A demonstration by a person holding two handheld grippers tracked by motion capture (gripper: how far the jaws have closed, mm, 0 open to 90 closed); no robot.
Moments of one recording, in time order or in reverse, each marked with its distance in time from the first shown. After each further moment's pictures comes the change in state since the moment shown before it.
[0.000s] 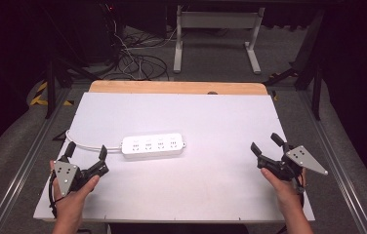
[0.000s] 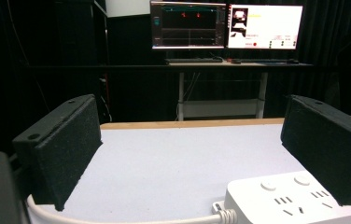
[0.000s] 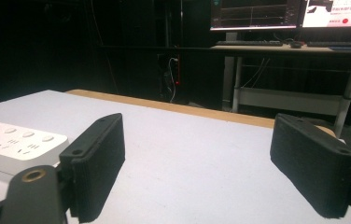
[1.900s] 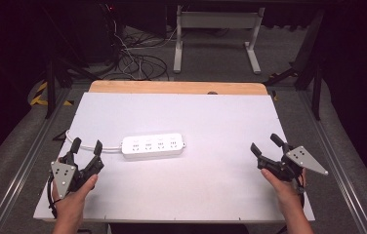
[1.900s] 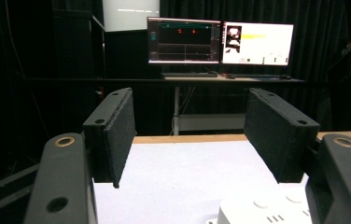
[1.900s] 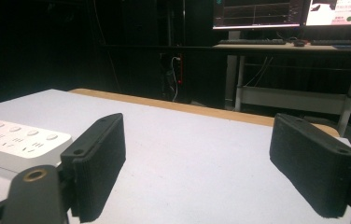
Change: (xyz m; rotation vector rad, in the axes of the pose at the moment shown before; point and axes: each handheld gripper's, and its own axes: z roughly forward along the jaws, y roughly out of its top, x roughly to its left) left arm -0.001 0.005 -0.002 -0.064 -0.021 -0.022; right arm 0.000 0.000 -0.001 0.005 0.013 0.006
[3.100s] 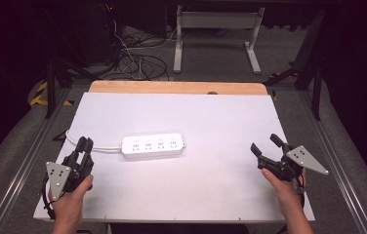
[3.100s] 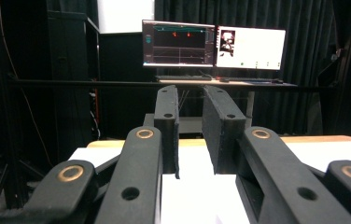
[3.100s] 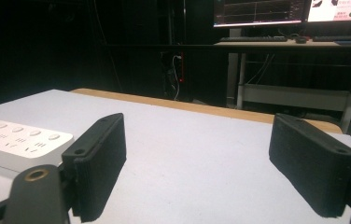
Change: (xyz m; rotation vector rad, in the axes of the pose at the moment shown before) left arm 0.005 0.007 -0.004 -0.008 -0.025 -0.013; right arm -0.001 0.000 0.000 0.007 0.003 0.011
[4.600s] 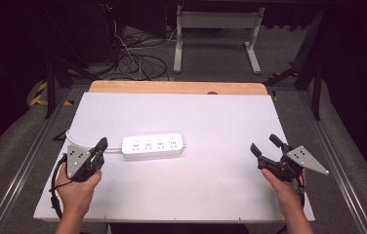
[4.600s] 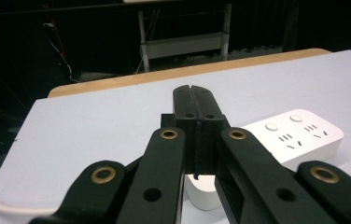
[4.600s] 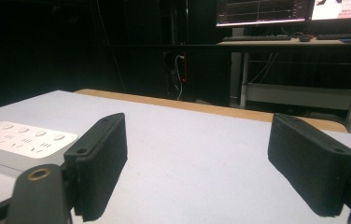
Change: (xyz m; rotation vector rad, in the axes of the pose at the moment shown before) left arm -0.025 0.031 0.025 0.386 -0.134 0.074; right arm 0.000 0.000 0.000 0.001 0.014 0.013
